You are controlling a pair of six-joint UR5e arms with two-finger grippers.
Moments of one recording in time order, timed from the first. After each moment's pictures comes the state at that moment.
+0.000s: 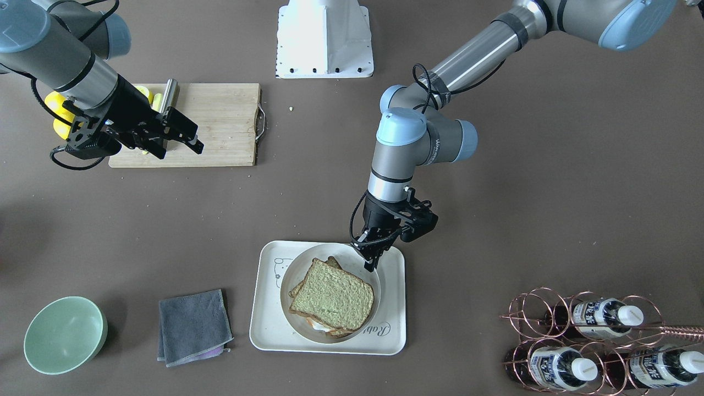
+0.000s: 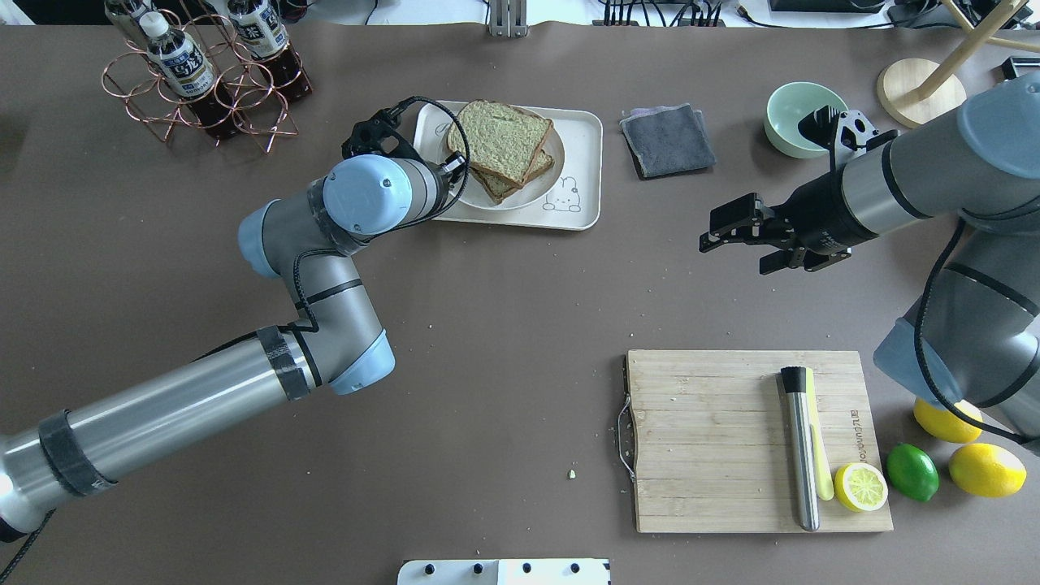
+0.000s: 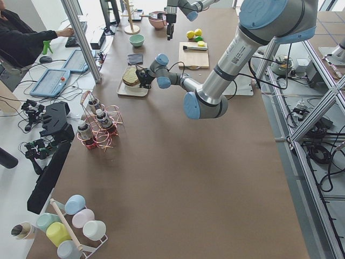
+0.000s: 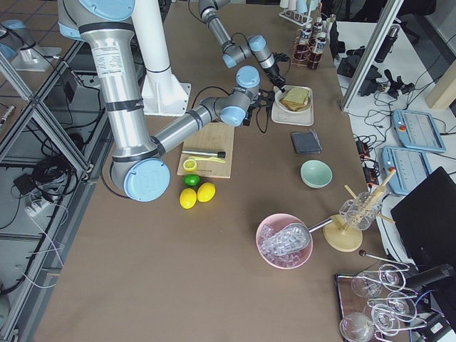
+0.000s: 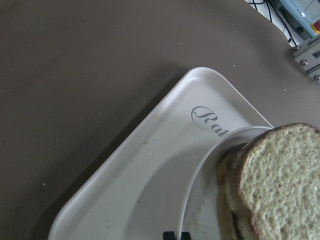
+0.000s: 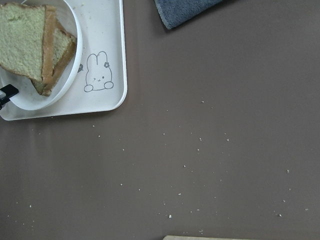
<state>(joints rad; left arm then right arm) -0.59 -2.39 -1.14 -2.27 -1.48 -1.85 0.84 -1.36 1.90 -1.05 2.24 1.33</state>
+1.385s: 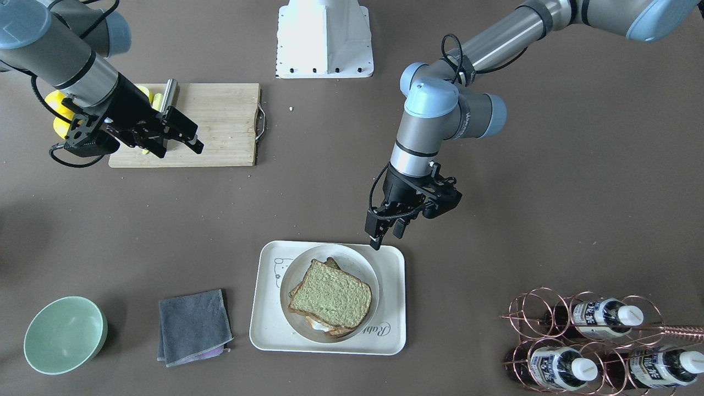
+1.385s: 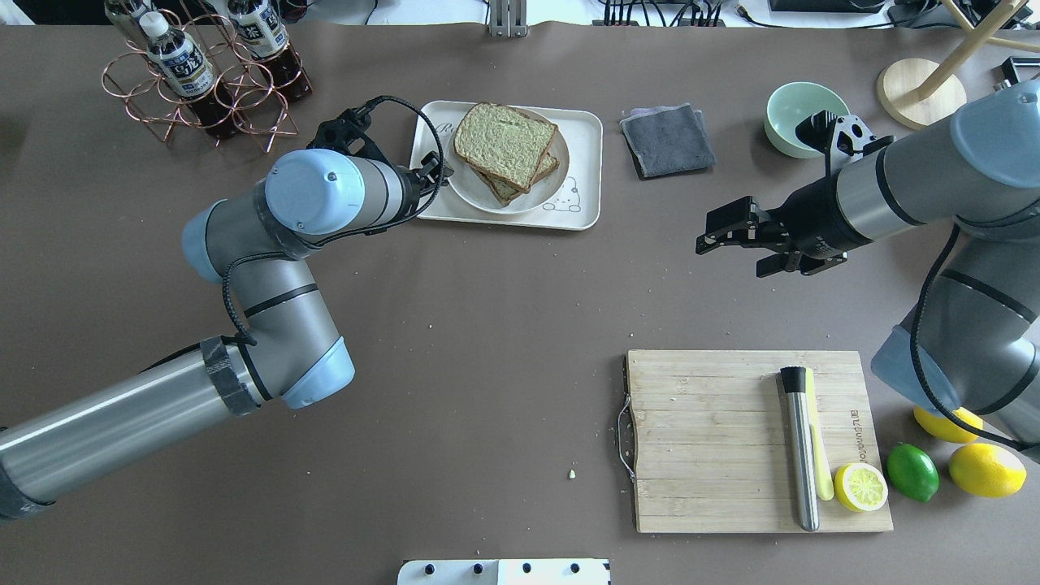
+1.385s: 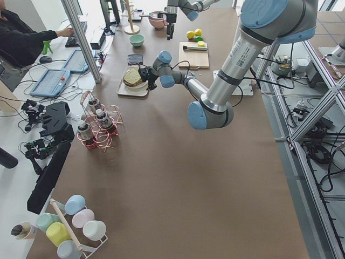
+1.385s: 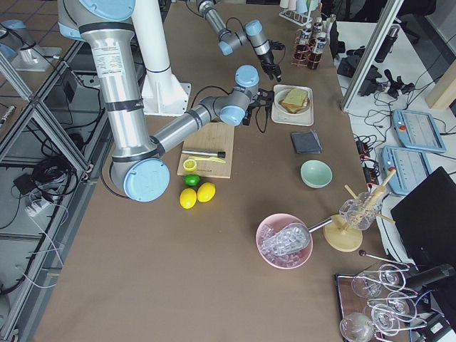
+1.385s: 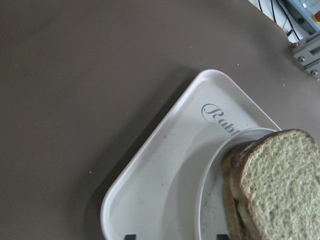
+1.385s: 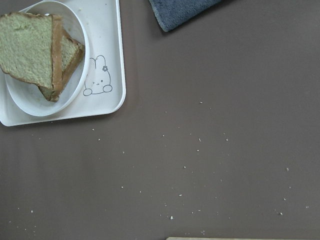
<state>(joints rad) -0.62 -2.21 -1.48 -2.12 -1.59 -1.80 0.84 -1.37 1.91 -1.06 2.23 1.36</state>
